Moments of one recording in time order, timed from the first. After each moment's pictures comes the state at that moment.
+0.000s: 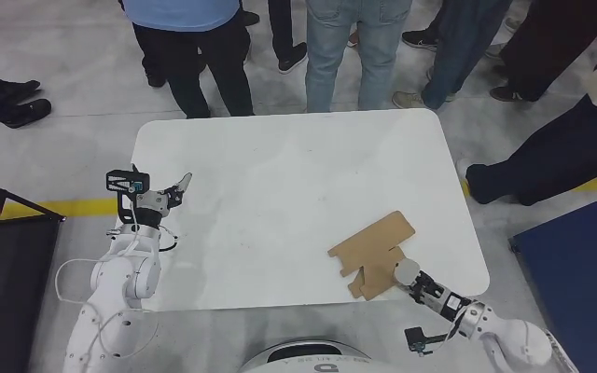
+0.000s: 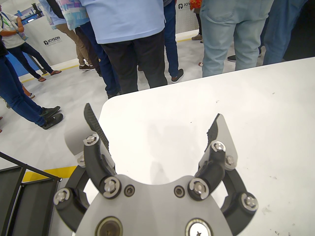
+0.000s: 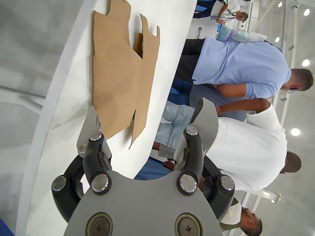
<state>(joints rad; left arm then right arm) 1.73 -1.15 -1.60 -1.80 1.33 0.00 0.00 -2.24 -1.06 1.76 -1.90 -2.88 0.14 -0.79</state>
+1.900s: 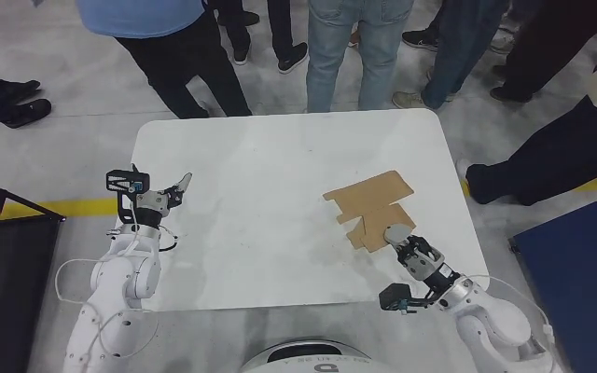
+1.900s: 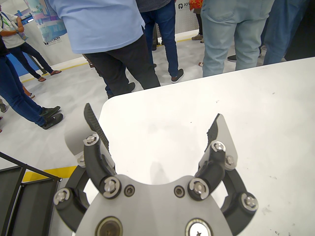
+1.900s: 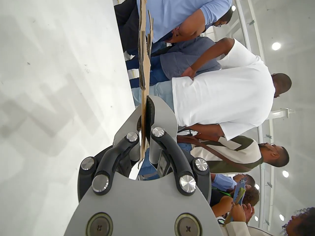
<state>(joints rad) 1.73 -1.15 -1.60 -1.80 1.33 0.00 0.00 -2.13 -1.08 1.61 -2.01 -2.50 0.09 -0.55</state>
